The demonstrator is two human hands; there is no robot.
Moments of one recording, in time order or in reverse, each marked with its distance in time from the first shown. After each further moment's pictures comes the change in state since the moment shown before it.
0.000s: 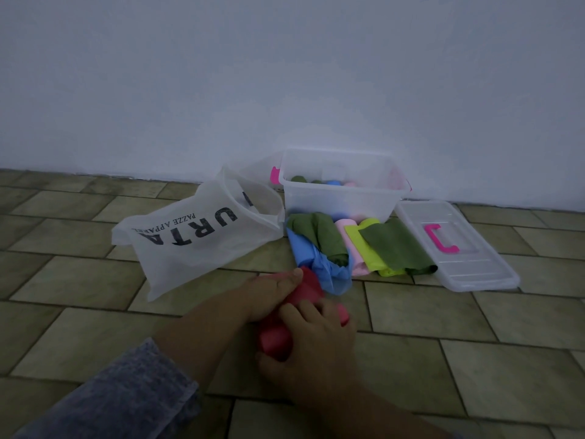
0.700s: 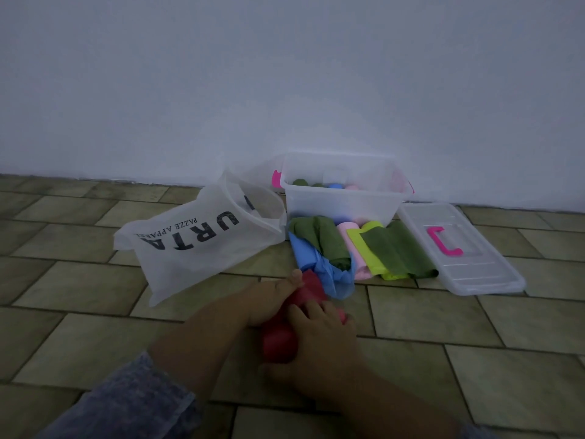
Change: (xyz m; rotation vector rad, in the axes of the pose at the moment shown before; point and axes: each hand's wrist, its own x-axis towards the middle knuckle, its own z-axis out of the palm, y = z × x) left_hand -0.001 -0.003 -0.001 -0.009 0.117 -0.035; right_hand 0.016 0.022 0.009 0.043 -0.372 0.046
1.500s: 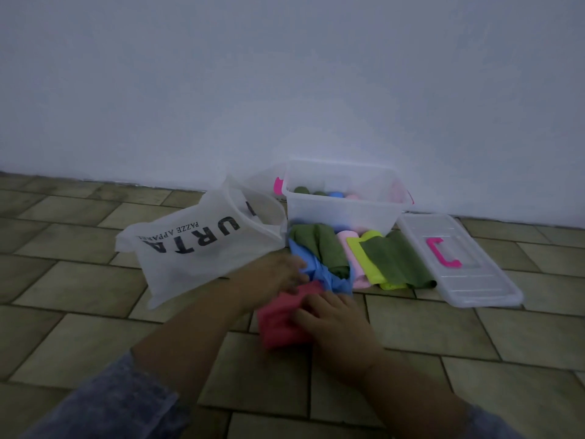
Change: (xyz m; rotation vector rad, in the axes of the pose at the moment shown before) left_hand -0.022 0.039 -0.023 -0.208 -0.058 0.213; right_hand 0.013 0.028 -0.042 -0.285 0.106 -0.465
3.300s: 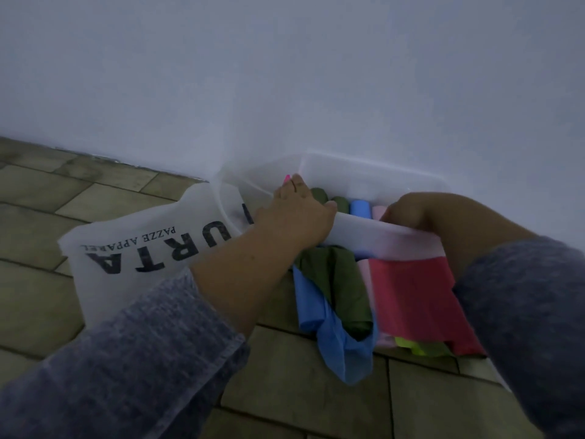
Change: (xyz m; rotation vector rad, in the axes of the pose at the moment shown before) left_hand 0.174 0.047 -0.024 0.617 0.376 -0.129; right_hand 0.191 0.272 -0.023 0.050 -0.770 0.668
